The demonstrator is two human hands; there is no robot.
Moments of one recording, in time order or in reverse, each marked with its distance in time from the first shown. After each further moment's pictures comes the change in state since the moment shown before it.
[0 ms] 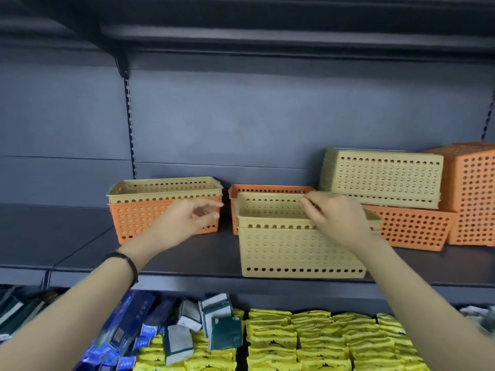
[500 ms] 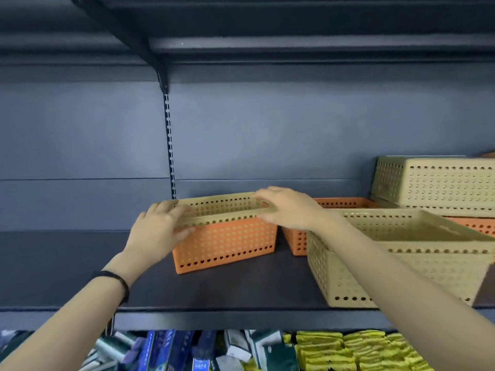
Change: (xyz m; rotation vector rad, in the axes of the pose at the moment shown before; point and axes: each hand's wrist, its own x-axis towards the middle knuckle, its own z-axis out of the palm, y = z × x) left_hand -0.001 -0.173 -0.109 0.596 0.151 -0.099; right_hand 0.149 -0.181 0.068 0.210 -0.515 0.010
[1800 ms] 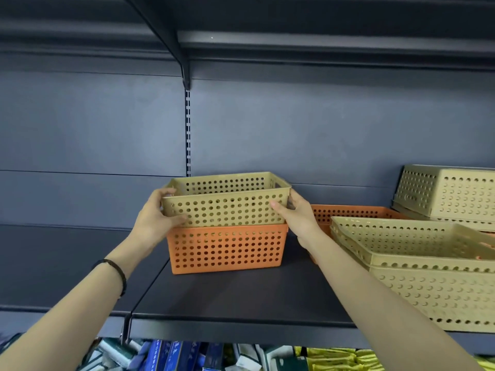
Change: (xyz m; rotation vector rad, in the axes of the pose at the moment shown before) left_hand 0.022 -0.061 0.014 -1.004 0.057 -0.413; right_hand 0.057 -0.004 0.078 1.168 0.426 0.394
